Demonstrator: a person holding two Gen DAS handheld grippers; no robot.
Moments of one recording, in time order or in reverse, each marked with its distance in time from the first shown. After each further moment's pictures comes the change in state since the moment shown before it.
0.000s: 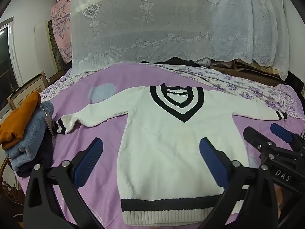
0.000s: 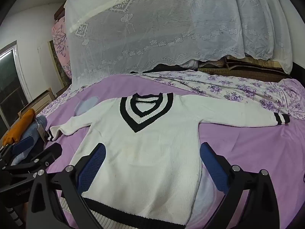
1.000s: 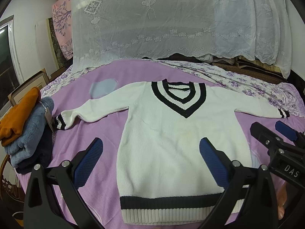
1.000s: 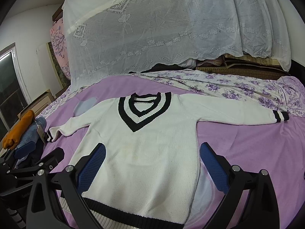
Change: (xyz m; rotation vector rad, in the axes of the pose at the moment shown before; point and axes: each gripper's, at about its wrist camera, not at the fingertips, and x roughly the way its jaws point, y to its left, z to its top) left arm 0.011 0.010 -0.012 -0.004 0.019 0.004; right arm -0.001 -0.004 -0.001 0.009 -0.004 -0.010
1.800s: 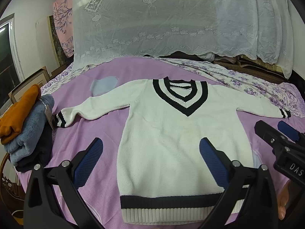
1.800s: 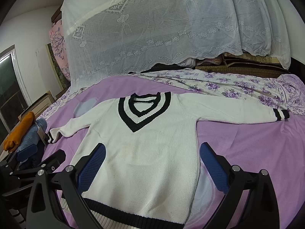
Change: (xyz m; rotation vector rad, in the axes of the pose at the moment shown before) left arm 0.001 0.003 -0.002 -0.005 0.009 0.001; right arm 0.001 -0.001 -0.001 0.009 -0.001 0.003
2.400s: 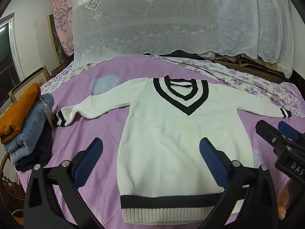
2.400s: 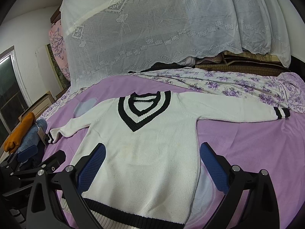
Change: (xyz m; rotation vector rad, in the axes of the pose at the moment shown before) left arm 0.001 0.005 -0.003 -0.004 0.008 -0.001; right arm 0.001 -0.001 -0.001 0.003 0.000 0.002
